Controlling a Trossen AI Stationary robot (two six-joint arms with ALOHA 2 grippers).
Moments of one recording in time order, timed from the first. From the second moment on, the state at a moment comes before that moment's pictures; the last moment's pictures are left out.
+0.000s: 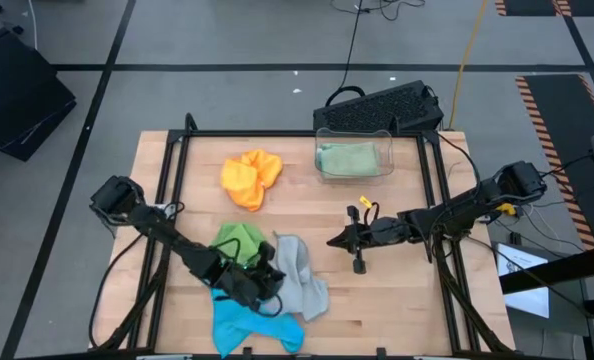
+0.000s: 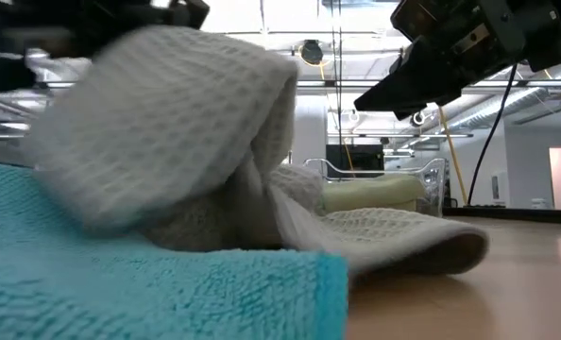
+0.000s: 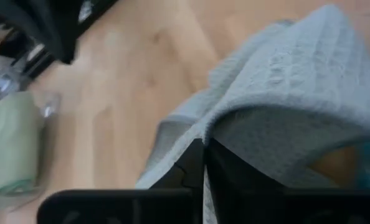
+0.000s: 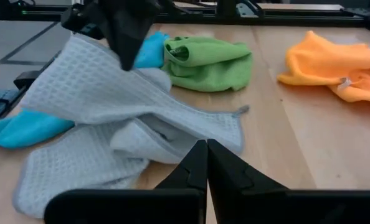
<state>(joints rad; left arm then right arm) -0.56 1.69 0.94 -0.01 -0.53 0.21 0.28 1.36 0.49 0.45 0.19 0.11</state>
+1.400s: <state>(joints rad) -0.08 1.69 0.94 0.37 -0.50 -0.10 0.34 1.69 0.50 1.08 0.80 -0.15</state>
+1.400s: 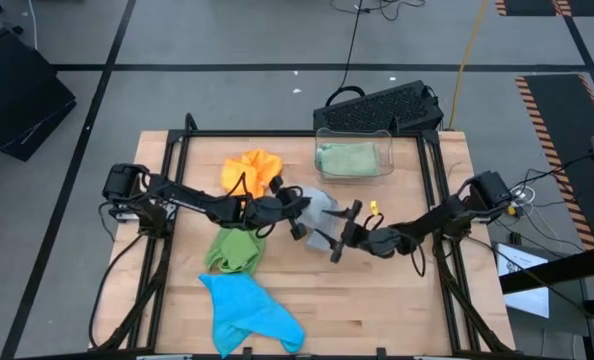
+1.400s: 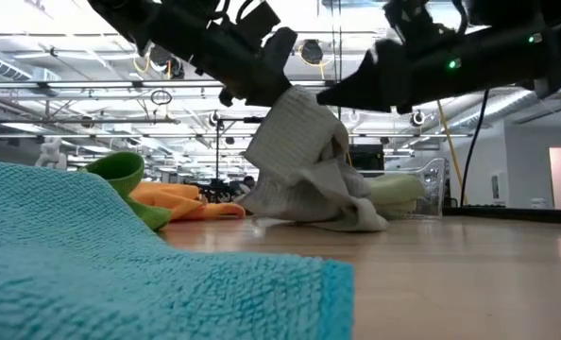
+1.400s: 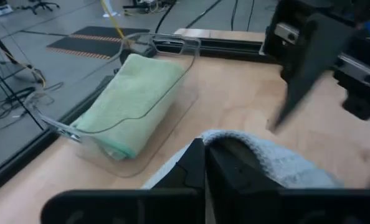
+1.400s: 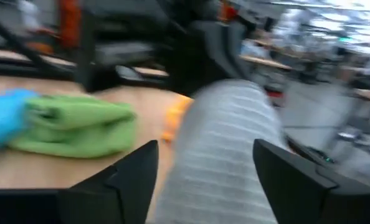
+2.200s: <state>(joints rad) -0.23 1.63 0.94 0.26 -0.27 -0.04 0.24 1.69 0.50 0.85 0.39 -0.03</state>
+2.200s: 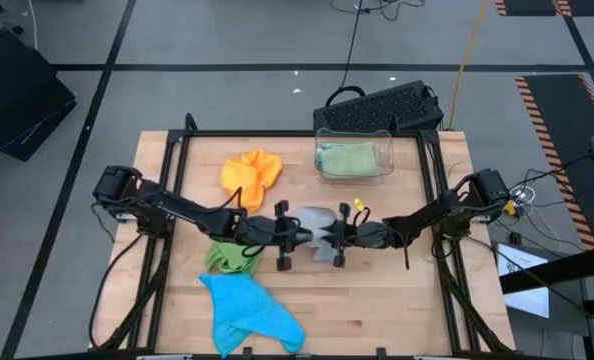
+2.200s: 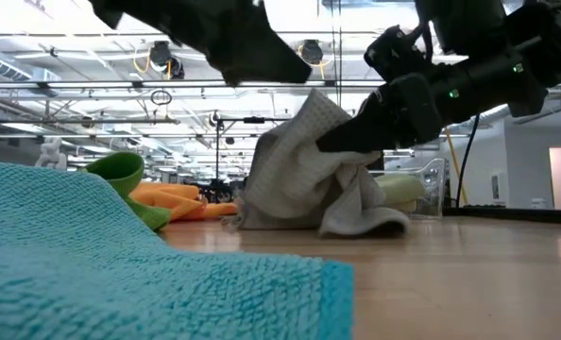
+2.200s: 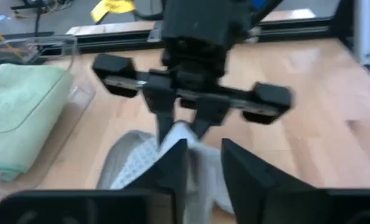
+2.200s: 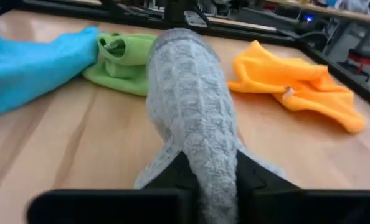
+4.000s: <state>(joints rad) -0.34 1.37 0.94 -0.07 -0.33 -0.01 0.39 1.56 0.50 0.66 0.51 0.08</state>
